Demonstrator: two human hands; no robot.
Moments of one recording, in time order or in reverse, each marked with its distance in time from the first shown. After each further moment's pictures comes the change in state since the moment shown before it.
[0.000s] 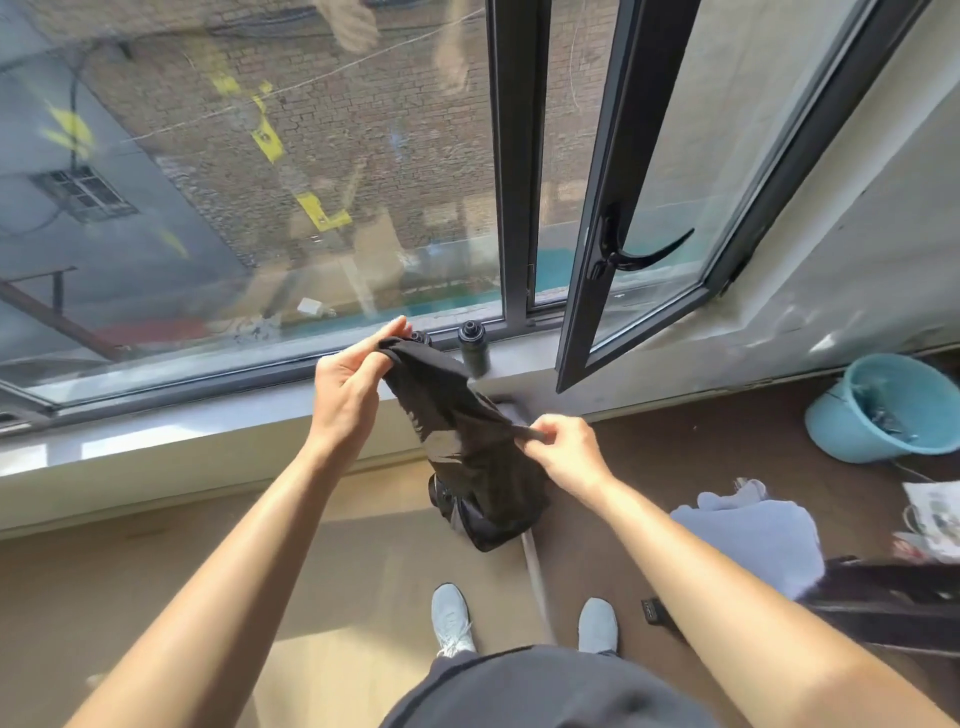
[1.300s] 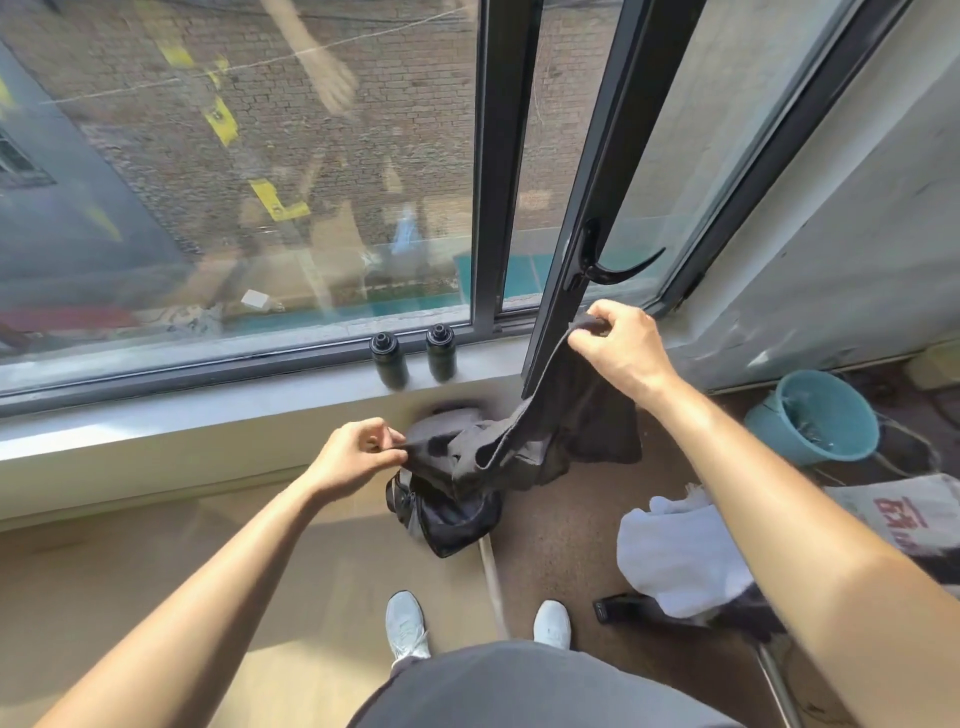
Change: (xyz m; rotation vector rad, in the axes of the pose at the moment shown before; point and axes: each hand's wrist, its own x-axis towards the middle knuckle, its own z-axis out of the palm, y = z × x) left_hand -0.009 -0.122 -0.022 0.463 -0.437 -0.267; right_hand 0.032 -0.089 -0.132 -0.161 0.267 -0.186
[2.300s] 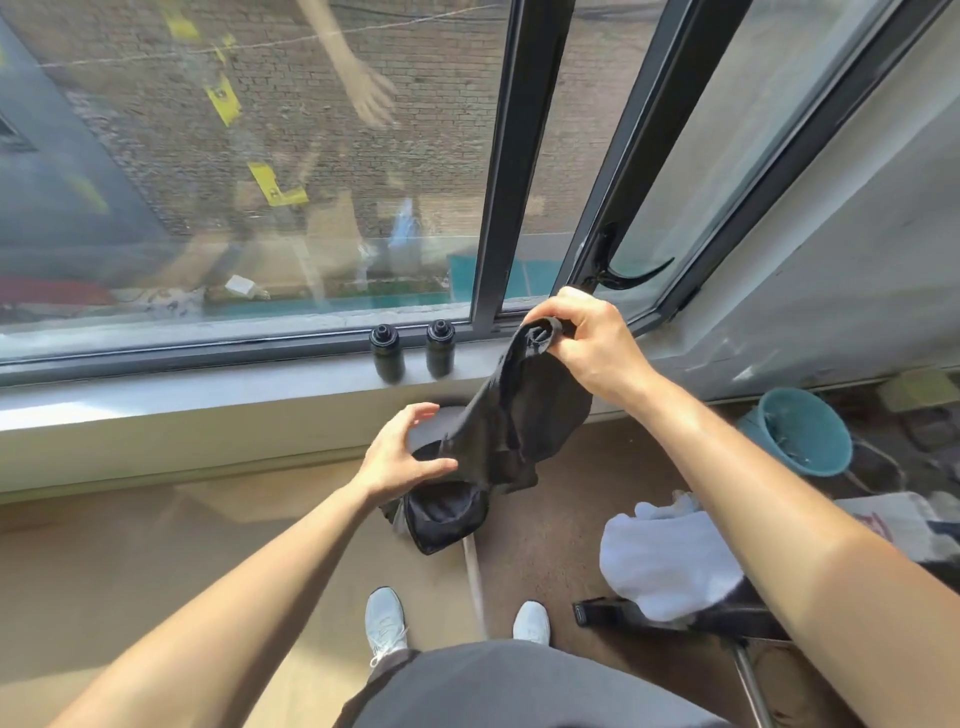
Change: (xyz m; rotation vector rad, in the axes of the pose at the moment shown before) left_hand 0.015 -0.014 0.058 0.001 0.057 0.070; right_hand -0.013 -0.051 0.013 0.011 -0.168 -0.390
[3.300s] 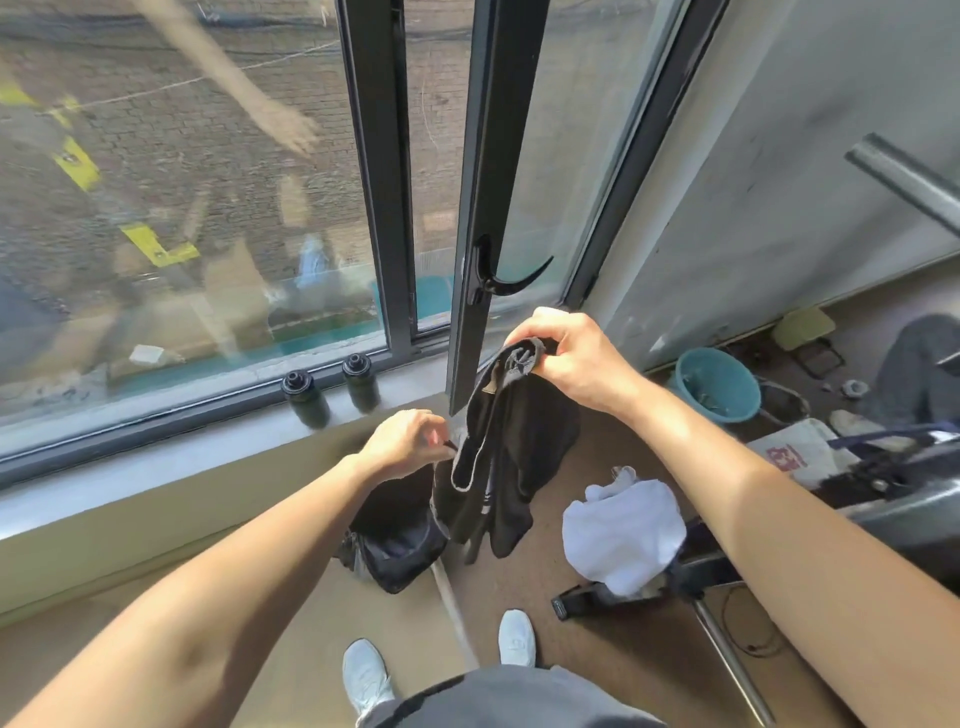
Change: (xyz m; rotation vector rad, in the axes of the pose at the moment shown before) left_hand 0.083 0.098 0.051 0.465 -0.297 0.396; right_hand -0.054 0.037 -0.070 0.012 0.033 0.114
